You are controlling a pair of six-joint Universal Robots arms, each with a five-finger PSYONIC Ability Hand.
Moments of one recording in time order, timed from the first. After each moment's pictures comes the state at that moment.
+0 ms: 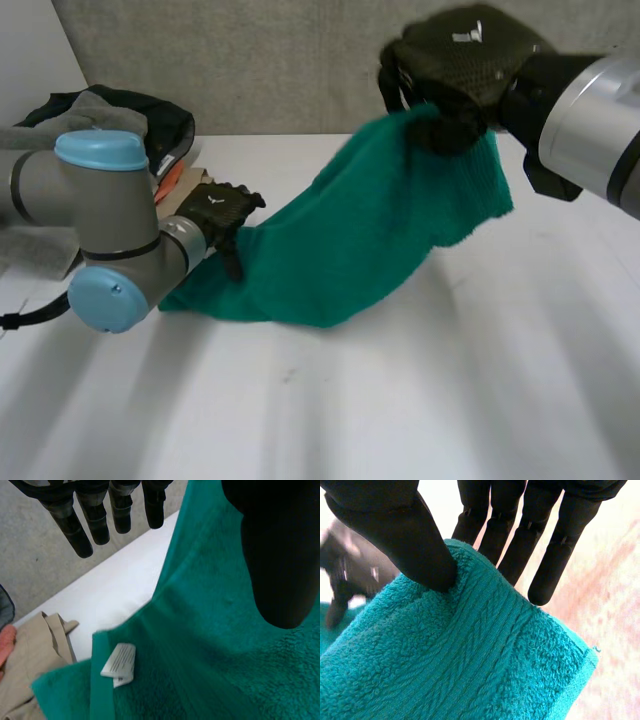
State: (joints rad) left arm 4.30 -2.28 -1.09 3.01 -1.48 3.46; right arm 2.03 -1.41 1.05 0.39 1.17 2.80; left_hand 0.20 0.20 0.21 0.20 0.05; right_hand 1.10 1.18 1.18 1.19 1.00
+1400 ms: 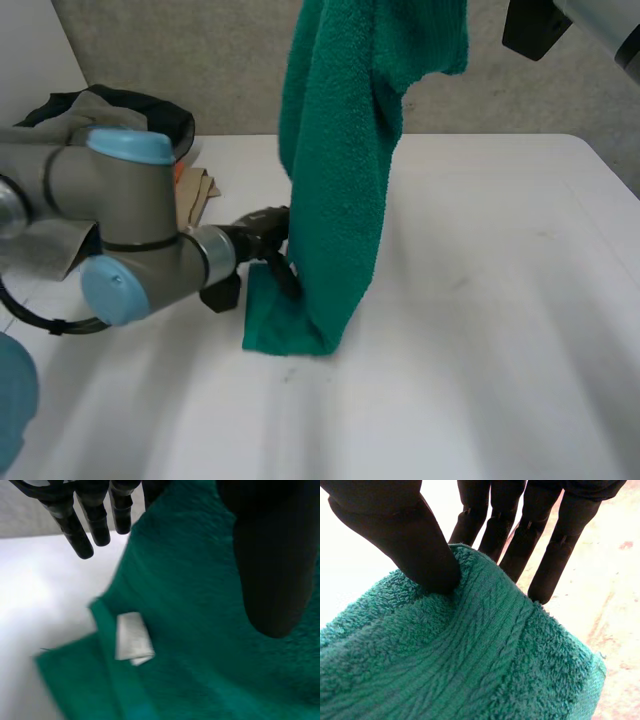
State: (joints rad) left arm 4.26 -2.37 -0.96 2.84 -1.23 3.04; right arm 2.02 -1.41 0.92 0.01 1.09 3.17; left_hand 0.21 0.21 0.22 0.21 0.05; right_hand 1.10 1.18 1.19 1.20 1.00
